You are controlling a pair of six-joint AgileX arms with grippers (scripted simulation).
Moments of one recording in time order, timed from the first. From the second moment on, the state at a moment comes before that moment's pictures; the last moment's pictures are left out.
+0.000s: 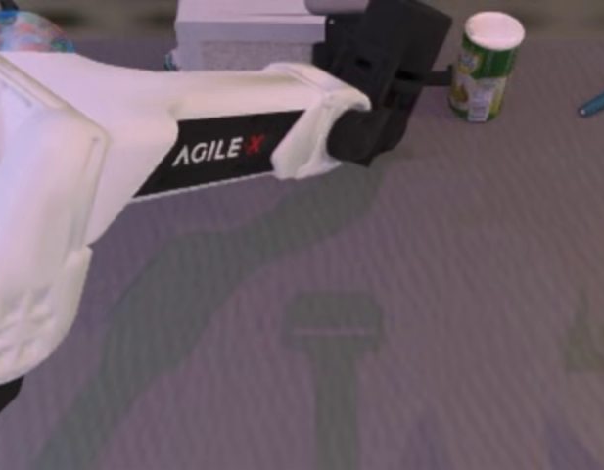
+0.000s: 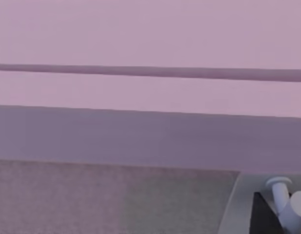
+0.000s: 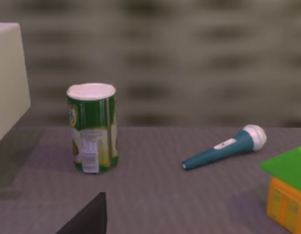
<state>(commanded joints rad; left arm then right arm) -0.73 2.20 1.66 -0.02 -0.66 -0.36 0.00 0.00 0.00 0.00 0.00 0.00</state>
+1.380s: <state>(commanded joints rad) -0.72 2.45 2.20 -0.58 -0.51 -0.46 0.00 0.00 0.00 0.00 0.00 0.00</state>
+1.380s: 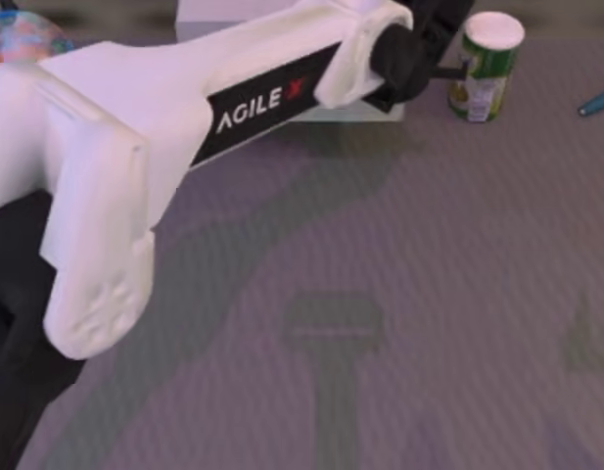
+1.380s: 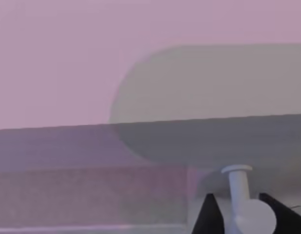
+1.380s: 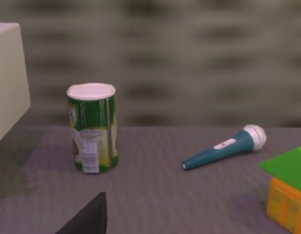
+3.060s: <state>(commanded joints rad) -0.66 2.69 2.90 -1.35 -0.30 -0.57 0.00 0.00 0.00 0.00 0.00 0.00</state>
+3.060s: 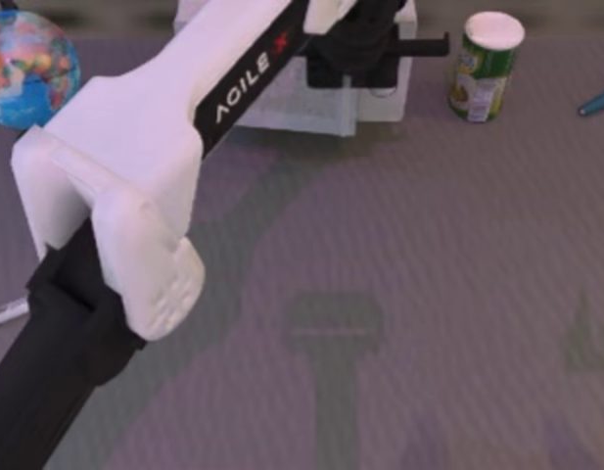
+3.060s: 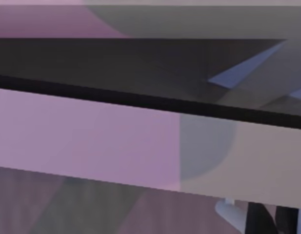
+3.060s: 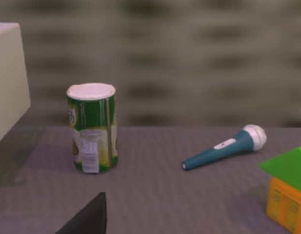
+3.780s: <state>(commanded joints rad) -0.67 2.68 2.89 -1.33 -0.29 -0.57 0.00 0.00 0.00 0.00 0.00 0.00</state>
